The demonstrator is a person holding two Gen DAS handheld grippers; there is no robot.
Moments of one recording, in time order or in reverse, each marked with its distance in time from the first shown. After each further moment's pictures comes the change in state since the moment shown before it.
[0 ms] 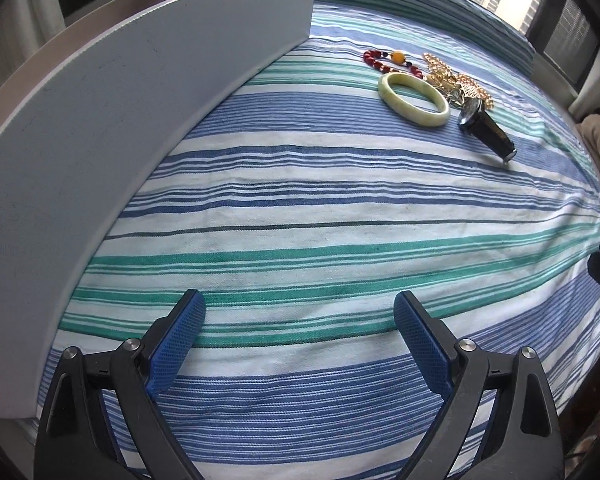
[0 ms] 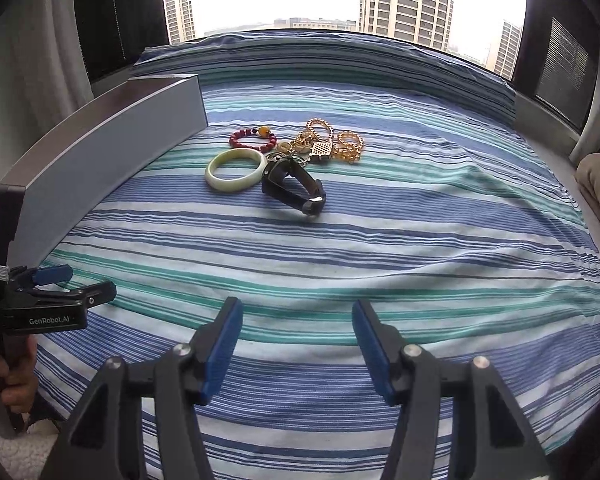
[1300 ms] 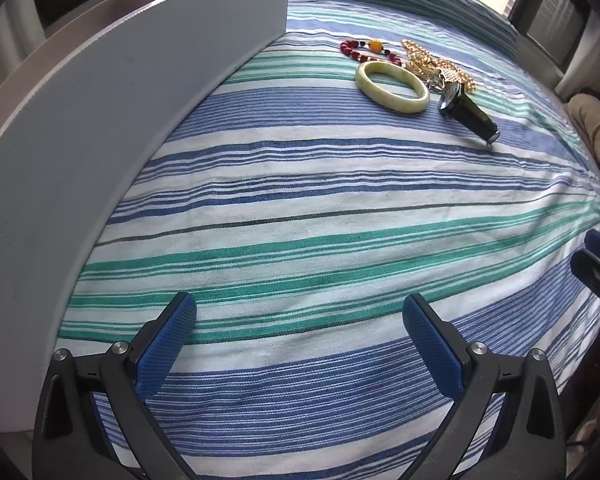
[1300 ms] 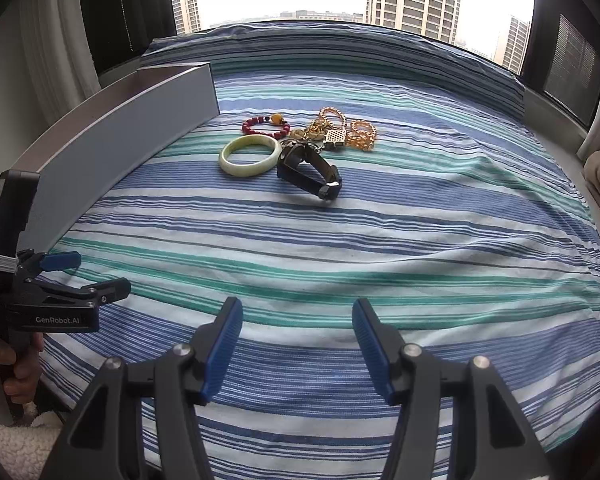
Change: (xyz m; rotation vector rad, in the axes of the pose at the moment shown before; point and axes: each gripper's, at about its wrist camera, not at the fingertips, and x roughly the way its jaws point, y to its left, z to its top) left arm -0.002 -0.005 0.002 0.051 0.020 -0.043; right arm 0.001 0.011 -0.007 -0.005 0.033 0.024
